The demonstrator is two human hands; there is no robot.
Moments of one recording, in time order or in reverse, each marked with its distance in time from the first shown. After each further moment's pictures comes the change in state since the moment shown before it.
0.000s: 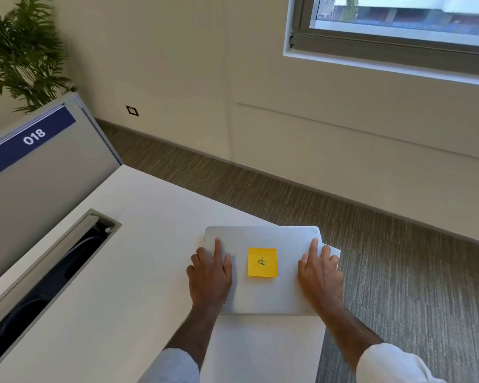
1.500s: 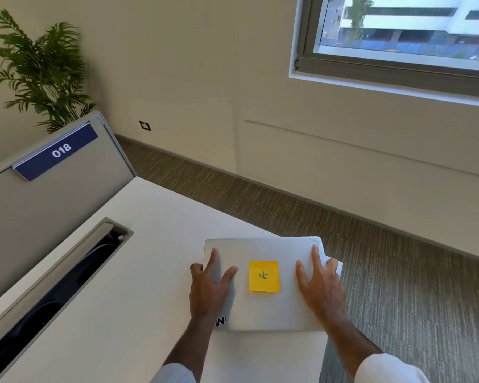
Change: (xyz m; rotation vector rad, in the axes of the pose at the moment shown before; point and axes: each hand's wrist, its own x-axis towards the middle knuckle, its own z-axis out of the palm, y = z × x) left_hand -0.014 -0.015 -0.016 -0.663 -0.055 -0.234; right_hand -0.011 0.003 -0.020 0.344 0.008 -0.002
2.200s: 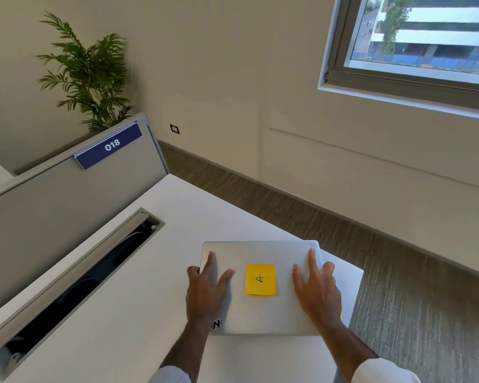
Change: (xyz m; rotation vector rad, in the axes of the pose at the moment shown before) left_hand -0.025 -0.038 -0.053 -0.009 0.083 -0.038; right_hand -0.035 -0.045 0.010 0.018 -0.026 -0.114
